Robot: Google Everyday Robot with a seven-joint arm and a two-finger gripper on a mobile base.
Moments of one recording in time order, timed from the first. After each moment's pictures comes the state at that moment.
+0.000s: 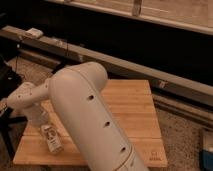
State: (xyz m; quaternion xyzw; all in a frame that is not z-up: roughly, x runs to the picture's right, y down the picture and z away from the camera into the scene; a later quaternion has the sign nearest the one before) arm -0.312 0.234 0.781 -0.35 0.27 0.40 0.80
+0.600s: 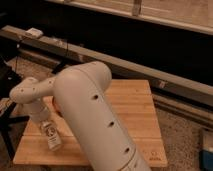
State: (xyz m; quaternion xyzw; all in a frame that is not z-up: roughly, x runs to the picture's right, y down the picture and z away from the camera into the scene) arm -0.307 0.205 0.772 -0.37 0.26 0.42 0.79
